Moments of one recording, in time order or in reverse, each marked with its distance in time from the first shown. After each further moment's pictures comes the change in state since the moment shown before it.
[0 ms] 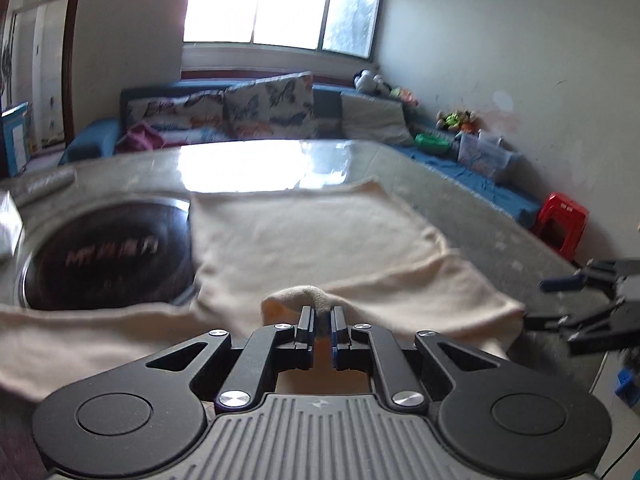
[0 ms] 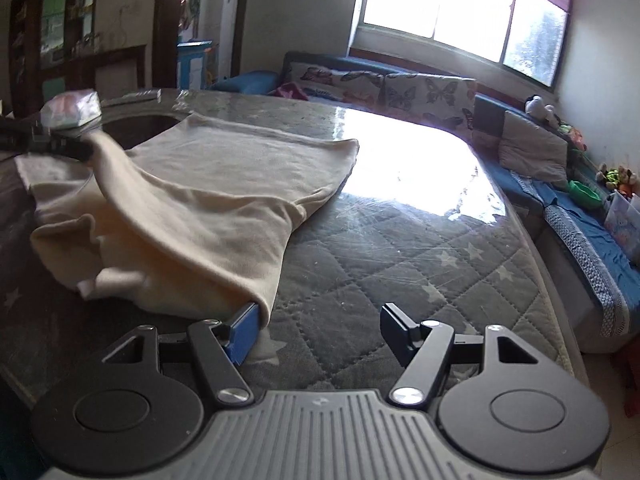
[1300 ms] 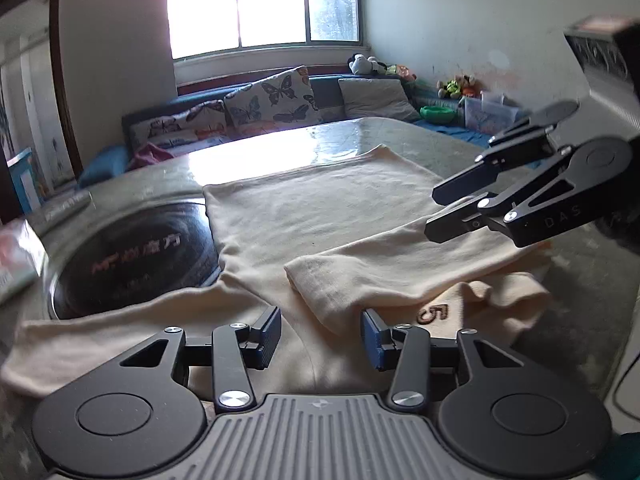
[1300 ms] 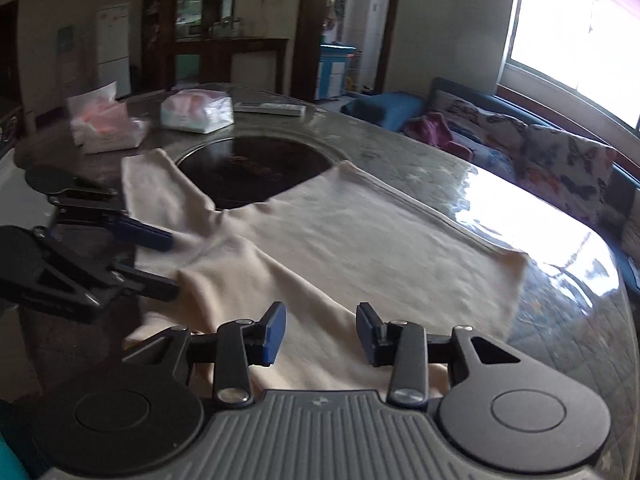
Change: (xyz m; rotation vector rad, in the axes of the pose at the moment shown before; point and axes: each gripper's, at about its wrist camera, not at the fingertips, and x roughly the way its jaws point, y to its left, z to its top) left arm 0.000 -0.021 -0.019 0.206 -0.010 0.117; right arm 0.044 0.075 0.099 -0.265 -0.055 0.344
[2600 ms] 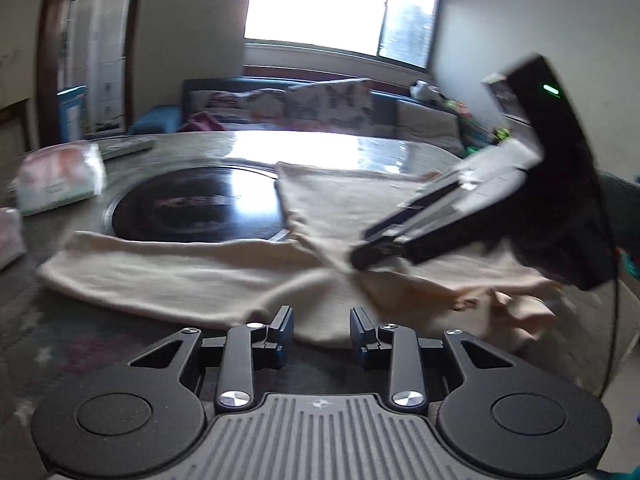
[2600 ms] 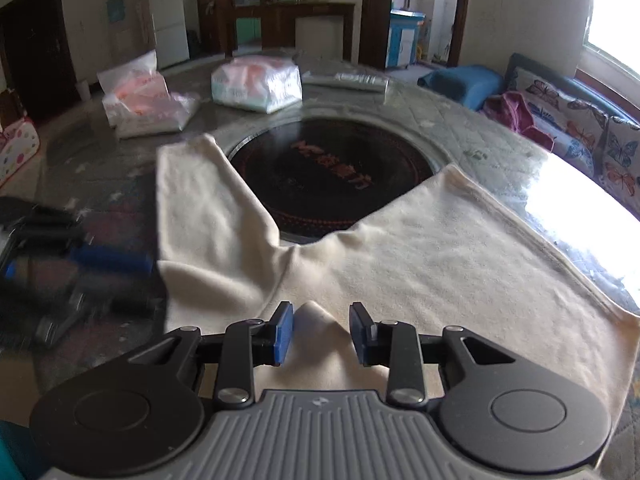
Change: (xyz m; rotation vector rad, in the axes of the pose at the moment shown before) left arm -0.044 0.024 -0.028 -0.271 -0.010 0.012; right arm 0.095 0.029 0.056 -0.041 0.143 0.218
